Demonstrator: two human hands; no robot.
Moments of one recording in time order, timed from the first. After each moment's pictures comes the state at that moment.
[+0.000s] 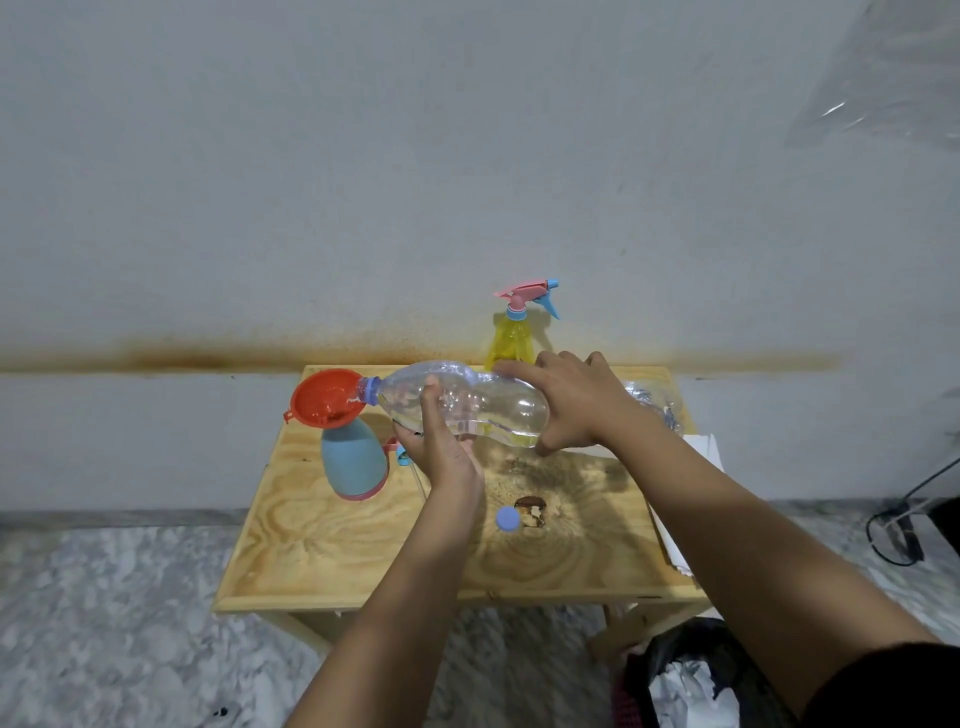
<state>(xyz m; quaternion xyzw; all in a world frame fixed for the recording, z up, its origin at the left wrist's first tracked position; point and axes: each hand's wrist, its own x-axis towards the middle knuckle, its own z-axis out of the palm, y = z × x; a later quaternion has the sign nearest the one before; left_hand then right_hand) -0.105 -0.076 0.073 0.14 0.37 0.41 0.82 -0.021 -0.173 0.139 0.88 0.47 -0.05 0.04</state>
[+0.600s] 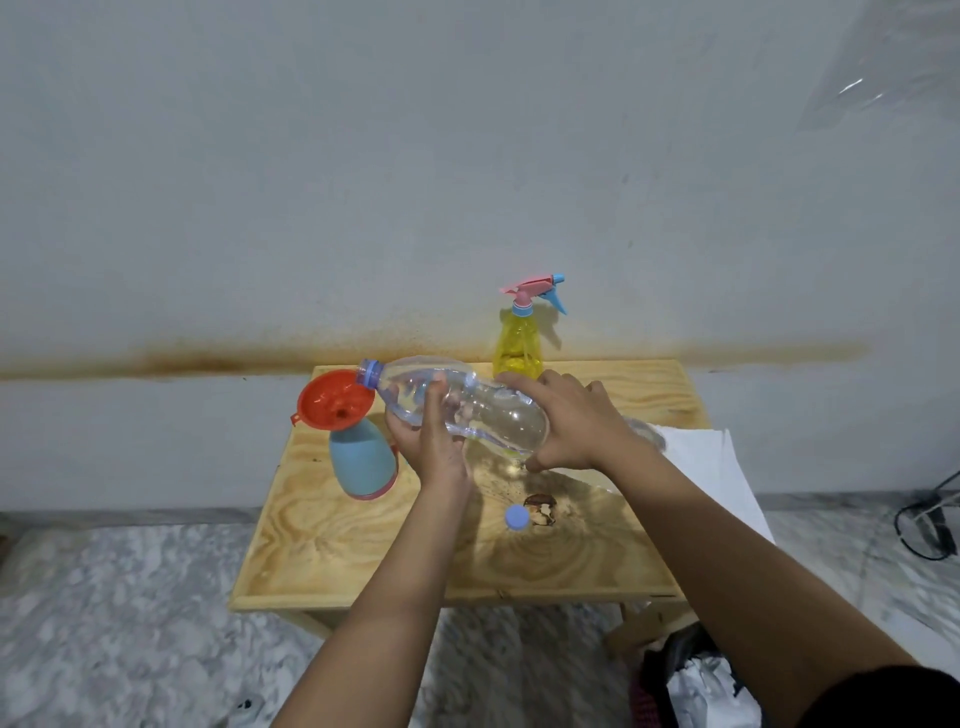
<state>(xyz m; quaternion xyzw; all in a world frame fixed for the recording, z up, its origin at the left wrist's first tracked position) -0.111 -0.061 0.064 0.27 0.37 0.40 0.79 -0.027 -0.176 0.105 0.89 0.45 -0.09 -0.06</state>
